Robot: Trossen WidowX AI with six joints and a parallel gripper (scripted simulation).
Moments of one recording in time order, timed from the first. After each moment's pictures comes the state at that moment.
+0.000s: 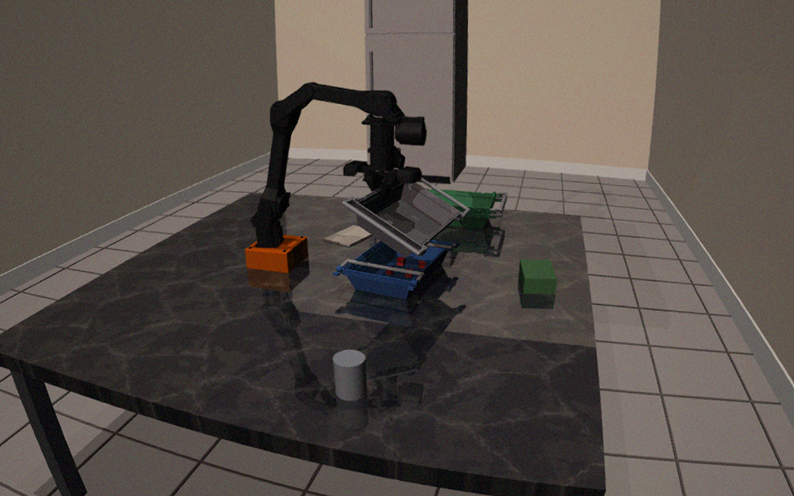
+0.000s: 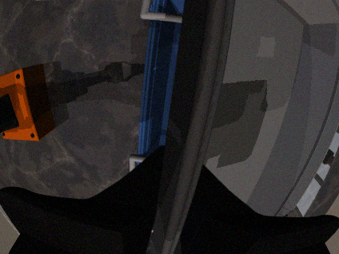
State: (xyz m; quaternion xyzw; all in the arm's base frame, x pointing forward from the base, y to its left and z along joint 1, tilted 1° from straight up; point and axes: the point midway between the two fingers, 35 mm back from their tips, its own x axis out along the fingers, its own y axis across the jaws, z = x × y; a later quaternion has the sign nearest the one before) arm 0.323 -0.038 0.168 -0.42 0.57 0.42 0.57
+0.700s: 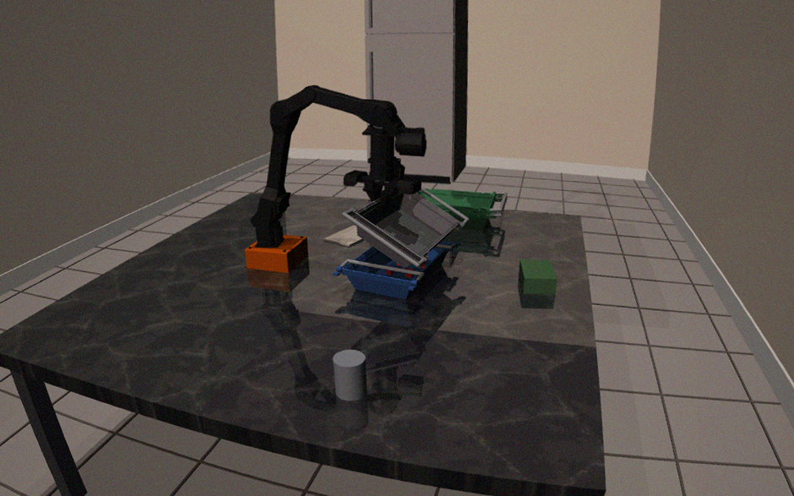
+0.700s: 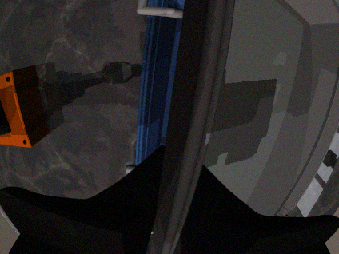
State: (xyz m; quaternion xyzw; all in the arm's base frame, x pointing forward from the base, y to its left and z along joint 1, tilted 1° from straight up) arm 0.322 -0.038 0.143 -0.42 0.57 0.42 0.57
